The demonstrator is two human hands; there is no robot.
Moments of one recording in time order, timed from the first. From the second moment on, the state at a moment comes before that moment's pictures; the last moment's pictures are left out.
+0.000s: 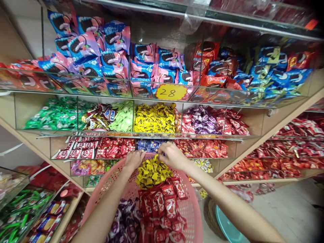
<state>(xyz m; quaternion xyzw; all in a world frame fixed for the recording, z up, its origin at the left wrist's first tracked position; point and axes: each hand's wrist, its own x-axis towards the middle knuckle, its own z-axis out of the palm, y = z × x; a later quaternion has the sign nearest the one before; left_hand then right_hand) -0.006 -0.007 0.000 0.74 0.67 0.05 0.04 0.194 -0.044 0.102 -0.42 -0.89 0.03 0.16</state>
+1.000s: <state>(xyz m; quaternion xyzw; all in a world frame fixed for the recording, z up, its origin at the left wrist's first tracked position) -0.008 -0.006 -0.005 0.74 0.67 0.07 0.04 0.191 -0.077 0.034 -0.50 -0.86 0.07 0.00</state>
